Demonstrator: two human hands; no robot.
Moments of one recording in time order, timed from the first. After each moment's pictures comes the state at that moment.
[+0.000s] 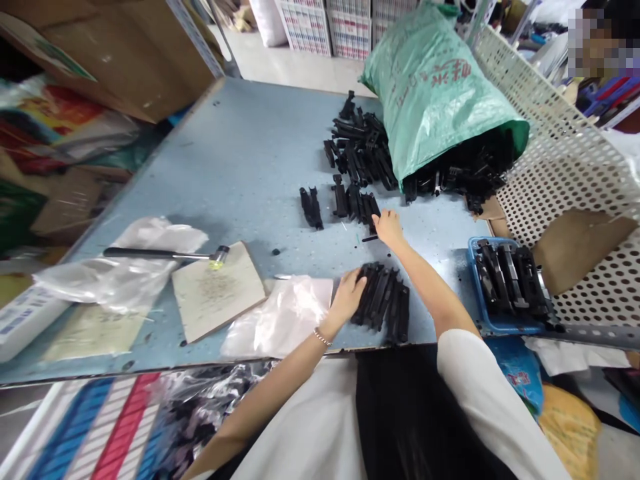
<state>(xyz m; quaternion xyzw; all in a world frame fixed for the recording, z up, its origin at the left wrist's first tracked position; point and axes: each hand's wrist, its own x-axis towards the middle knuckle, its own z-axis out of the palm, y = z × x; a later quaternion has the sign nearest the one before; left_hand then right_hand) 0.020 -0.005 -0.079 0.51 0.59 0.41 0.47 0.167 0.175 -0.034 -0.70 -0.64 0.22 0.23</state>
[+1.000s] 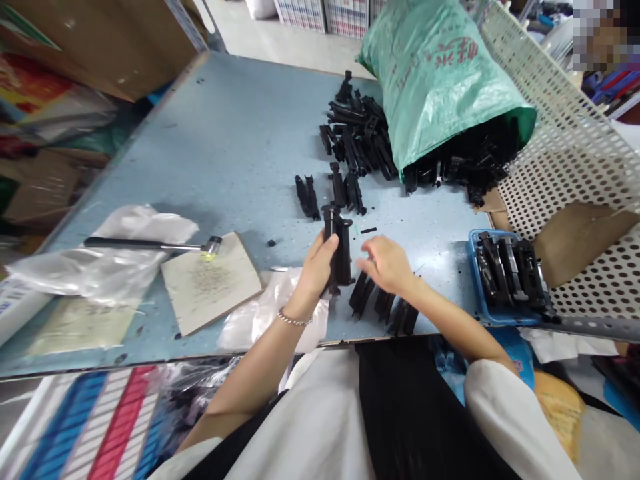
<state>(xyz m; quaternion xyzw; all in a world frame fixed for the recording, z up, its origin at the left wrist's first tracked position) -0.005 0.029 -0.002 0.50 0.49 0.52 0.49 0.168 0.032 0.005 -0.43 -0.86 0.09 0.27</state>
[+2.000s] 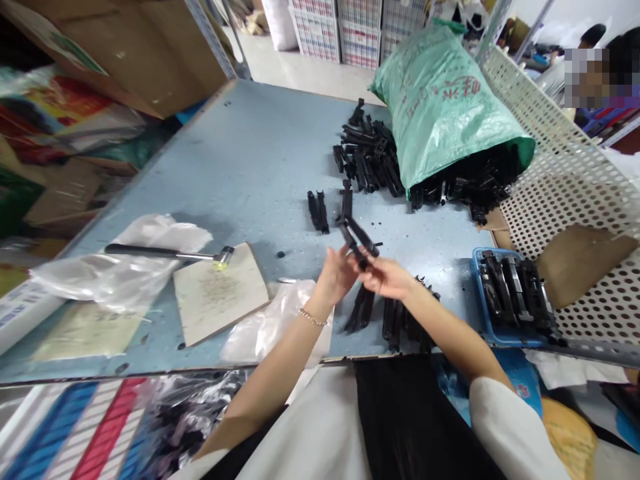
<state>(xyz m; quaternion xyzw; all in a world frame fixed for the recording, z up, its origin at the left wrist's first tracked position) -0.004 0.045 -0.039 0.32 0.36 0.53 0.70 0.156 0.056 -0.005 -0.43 -0.52 0.70 0.26</state>
